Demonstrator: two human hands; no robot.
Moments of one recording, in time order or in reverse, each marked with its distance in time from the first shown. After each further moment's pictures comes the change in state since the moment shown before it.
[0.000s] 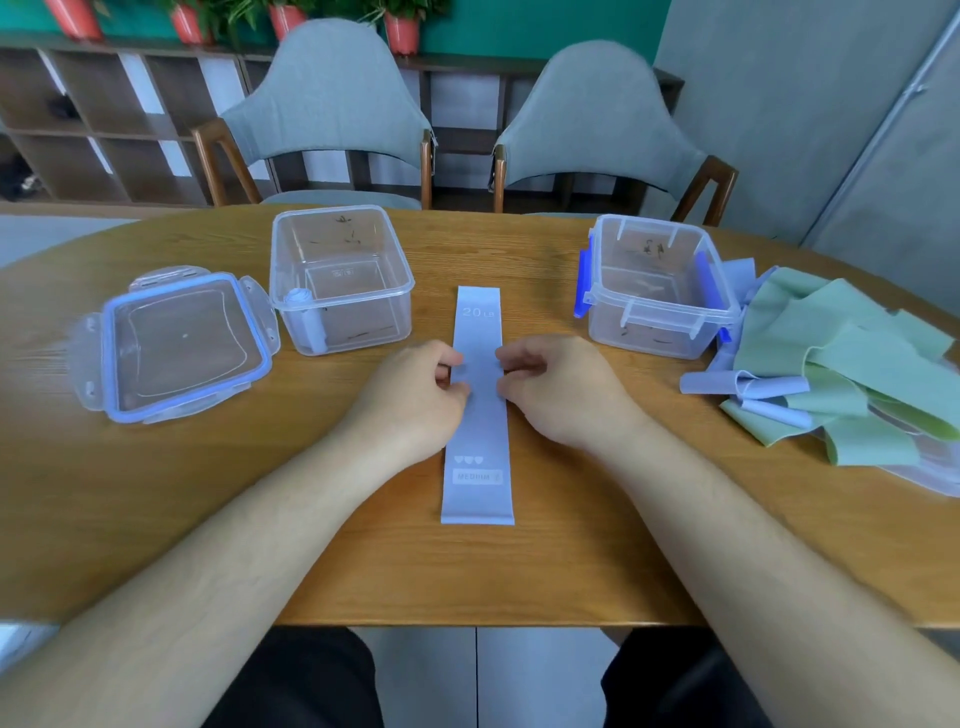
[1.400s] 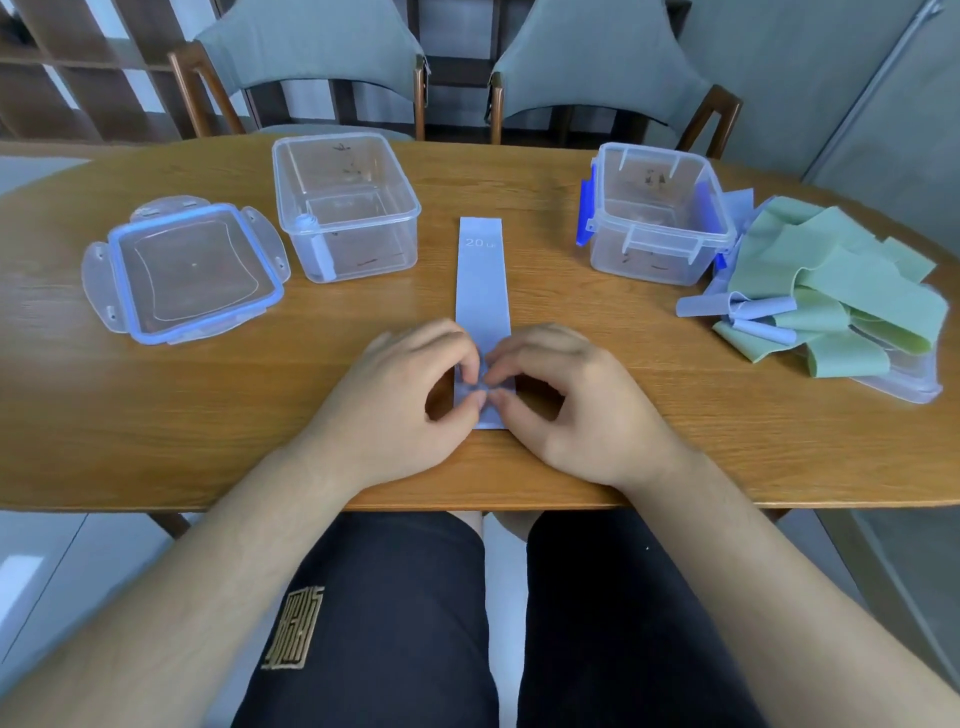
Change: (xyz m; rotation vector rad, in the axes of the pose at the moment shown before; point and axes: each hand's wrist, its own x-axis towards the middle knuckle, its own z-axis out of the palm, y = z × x) left_hand -0.075 -0.026 -0.020 0.217 -0.030 0.622; right_hand -0.088 0.015 0.005 -0.139 0.035 -0.665
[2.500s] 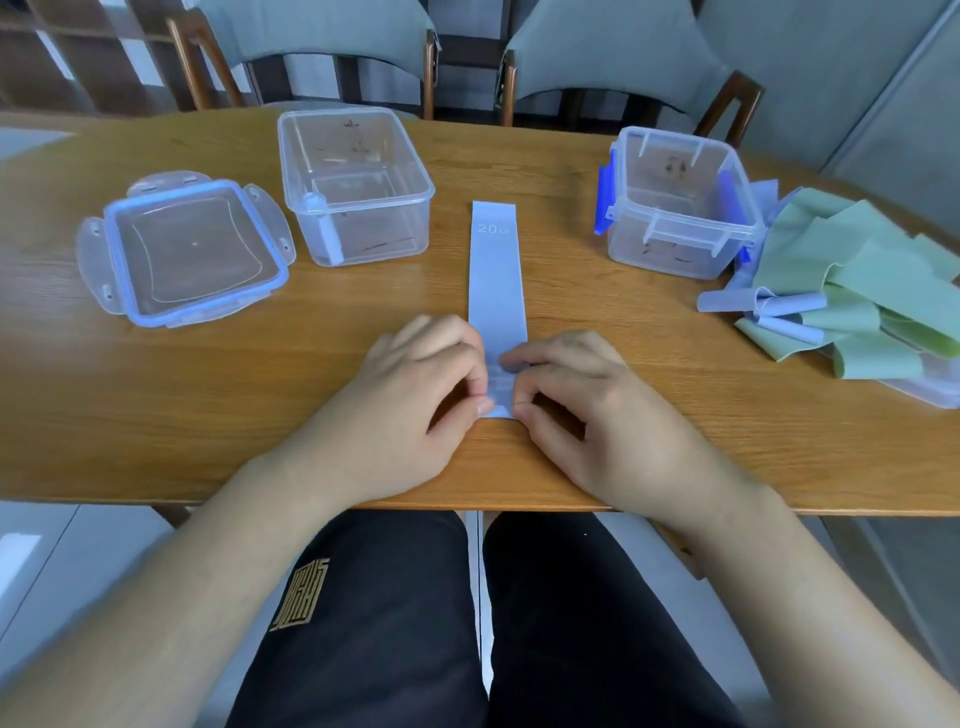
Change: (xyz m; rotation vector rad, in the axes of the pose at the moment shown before) left_hand -0.014 0.002 -0.005 -0.009 -0.076 -0.004; right_hand -0.017 -0.006 -0.004 -0.085 -0.126 0.006
